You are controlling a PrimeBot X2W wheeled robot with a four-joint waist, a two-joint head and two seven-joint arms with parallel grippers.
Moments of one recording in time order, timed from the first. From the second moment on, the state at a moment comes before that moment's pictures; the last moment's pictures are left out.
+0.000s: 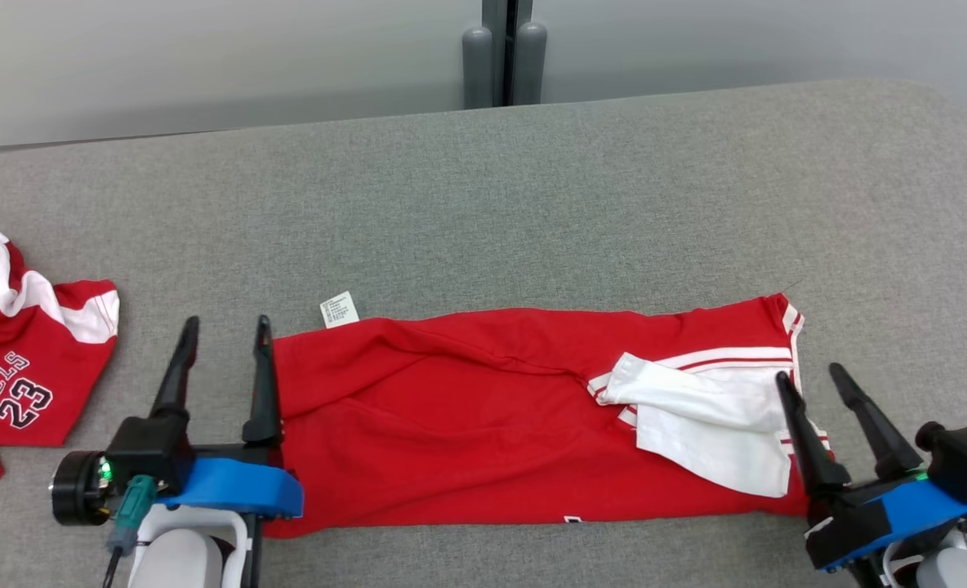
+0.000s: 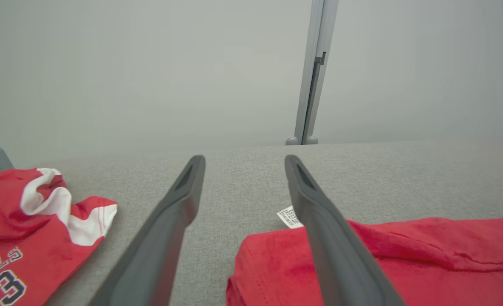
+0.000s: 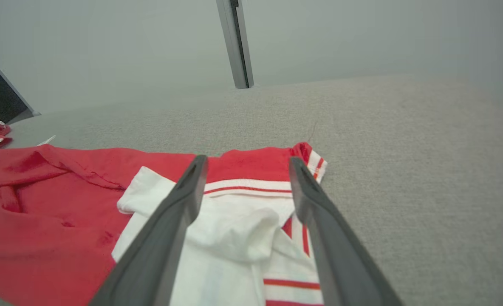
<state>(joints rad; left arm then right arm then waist) -0.18 0.11 -0.09 0.29 -0.14 -0.04 -0.26 -0.12 -0.33 0.21 0.27 0.48 0.13 -0.26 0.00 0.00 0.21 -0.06</state>
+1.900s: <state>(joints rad) 0.00 0.05 -0.01 0.13 -0.03 0.09 -0.26 -0.36 -0.48 0.24 0.81 0.58 0.13 -0.20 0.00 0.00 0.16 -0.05</state>
